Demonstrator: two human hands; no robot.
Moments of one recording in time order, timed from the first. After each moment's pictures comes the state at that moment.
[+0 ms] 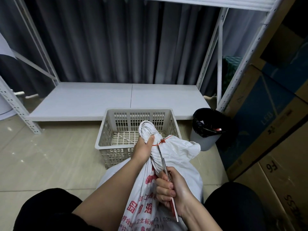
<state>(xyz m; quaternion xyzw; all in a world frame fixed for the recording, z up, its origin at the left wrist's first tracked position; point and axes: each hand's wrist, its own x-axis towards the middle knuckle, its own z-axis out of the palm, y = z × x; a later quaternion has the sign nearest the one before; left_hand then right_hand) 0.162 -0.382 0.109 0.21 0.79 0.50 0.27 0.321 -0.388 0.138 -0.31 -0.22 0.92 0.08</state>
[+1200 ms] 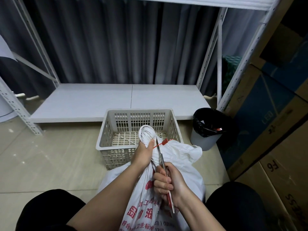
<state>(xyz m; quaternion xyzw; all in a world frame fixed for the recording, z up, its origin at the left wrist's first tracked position) 0.168 -0.393 0.107 0.22 0.79 0.49 0.30 0.305 -0.381 0.128 -0.25 -0.18 0.95 0.06</state>
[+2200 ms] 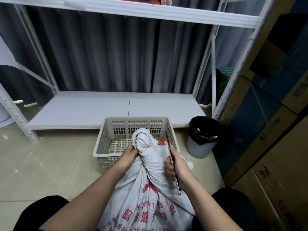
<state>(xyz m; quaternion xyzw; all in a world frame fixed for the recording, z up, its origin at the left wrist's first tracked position) 0.143 -0.418 0.133 0.20 0.70 0.56 0.39 0.300 -0.329 0.154 -0.43 -0.47 0.76 0.15</state>
